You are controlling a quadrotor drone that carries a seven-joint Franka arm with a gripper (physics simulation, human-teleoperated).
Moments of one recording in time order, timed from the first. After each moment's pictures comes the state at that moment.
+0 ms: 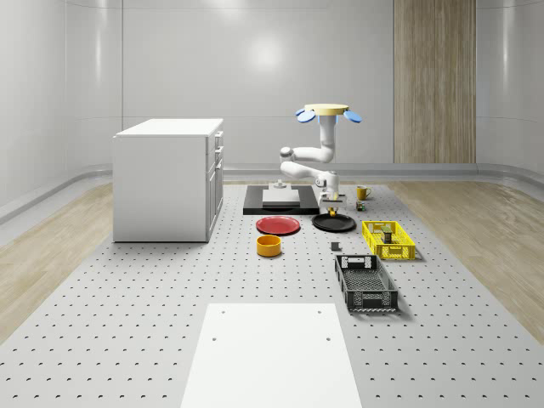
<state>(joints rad) -1.29 -1.52 1.17 -2.70 -1.96 1.69 1.73</state>
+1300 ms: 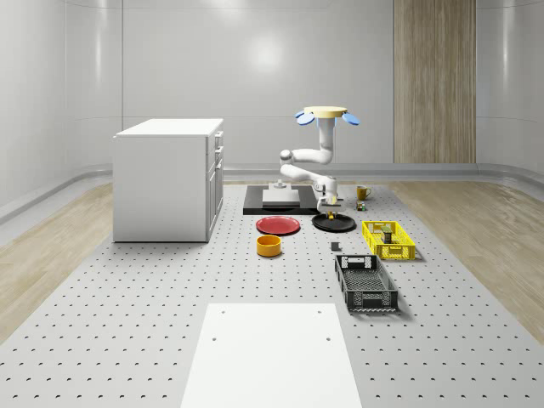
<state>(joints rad) -1.33 -1.52 1.09 -2.66 -2.03 1.73 1.75</state>
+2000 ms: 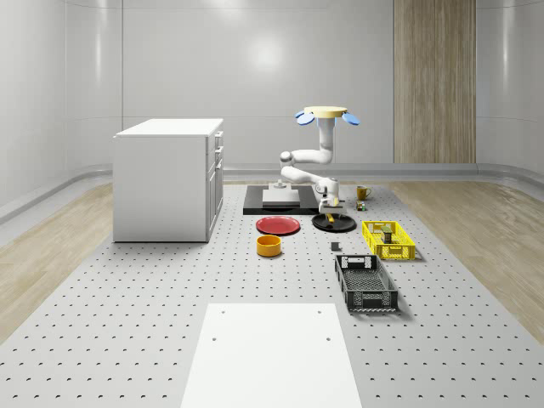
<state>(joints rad) -1.35 -1.50 1.07 -2.65 -2.05 1.73 1.73</state>
